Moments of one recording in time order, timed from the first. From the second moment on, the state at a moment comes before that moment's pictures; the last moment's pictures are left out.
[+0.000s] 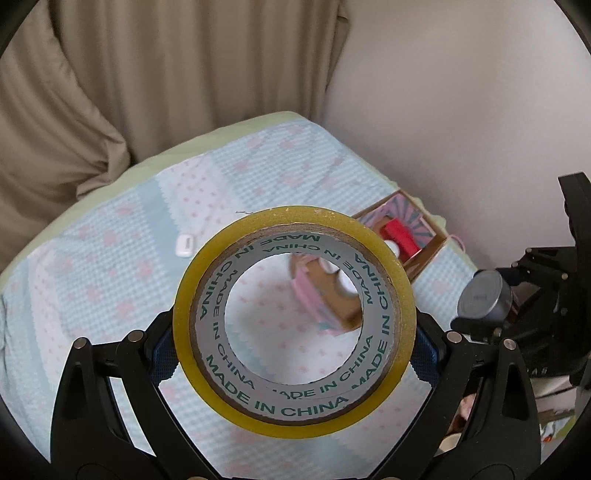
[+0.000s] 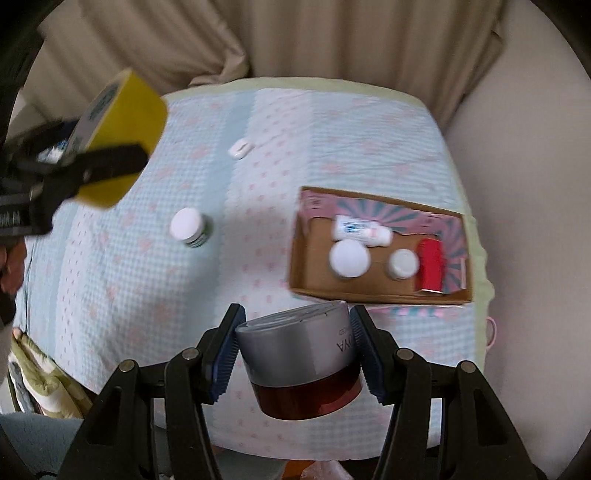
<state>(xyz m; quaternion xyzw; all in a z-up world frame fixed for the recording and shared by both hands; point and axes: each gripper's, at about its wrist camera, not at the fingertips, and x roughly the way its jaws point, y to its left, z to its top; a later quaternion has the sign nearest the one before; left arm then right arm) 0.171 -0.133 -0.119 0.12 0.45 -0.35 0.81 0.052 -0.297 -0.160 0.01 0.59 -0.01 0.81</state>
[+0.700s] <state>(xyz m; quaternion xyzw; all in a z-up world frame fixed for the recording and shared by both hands) 0.171 -0.300 -0.269 0.08 0.58 -0.25 0.77 0.104 -0.496 -0.270 0.14 0.63 0.02 0.76</state>
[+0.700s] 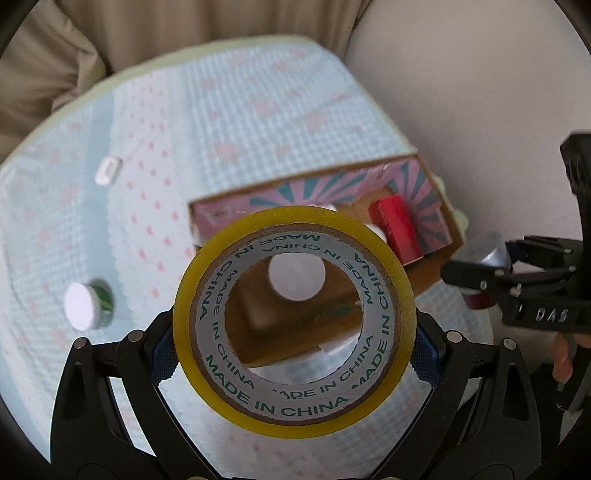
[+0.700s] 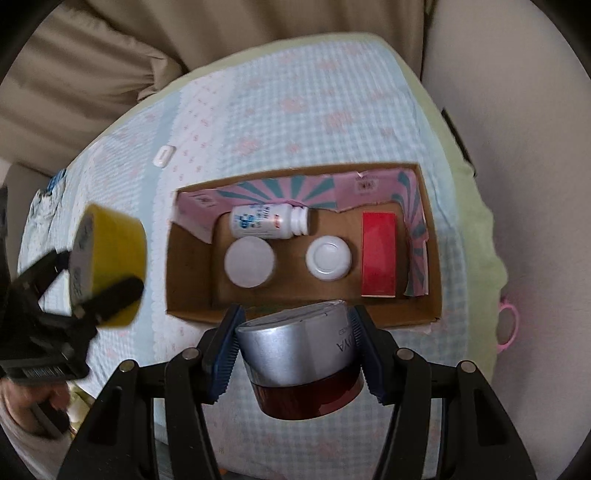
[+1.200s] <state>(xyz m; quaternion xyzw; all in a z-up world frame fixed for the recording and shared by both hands) 0.187 -0.333 -0.367 0.13 0.61 -0.21 0.75 0.133 -0.522 -0.364 0.27 0.64 0.01 0.72</state>
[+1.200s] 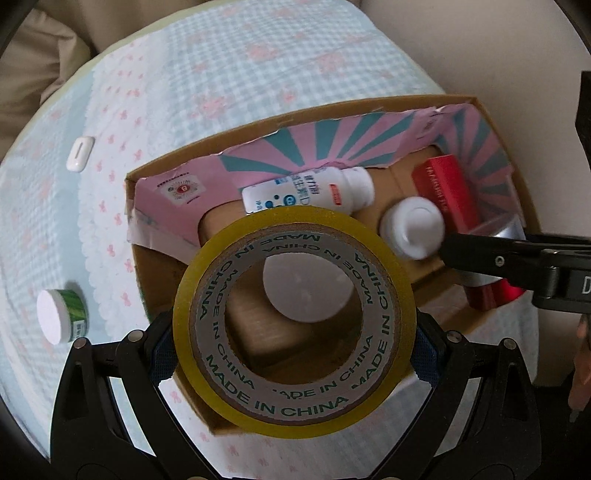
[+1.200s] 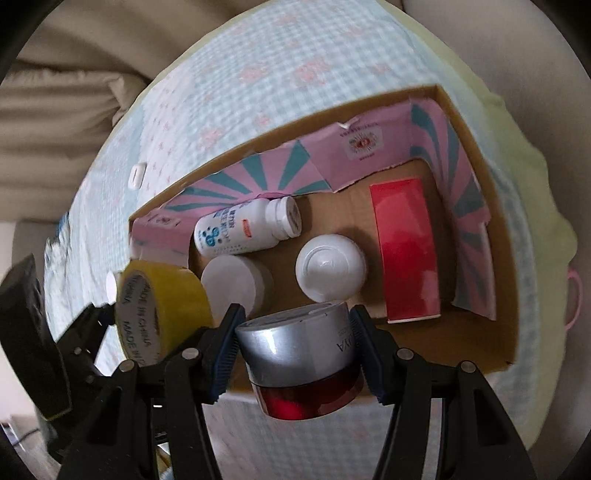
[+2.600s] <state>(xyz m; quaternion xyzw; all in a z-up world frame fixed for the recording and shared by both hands) 0.149 -0.265 -0.281 0.09 0.59 -0.17 0.79 0.099 -0.512 -0.308 0.27 0.59 -0.03 0.76</state>
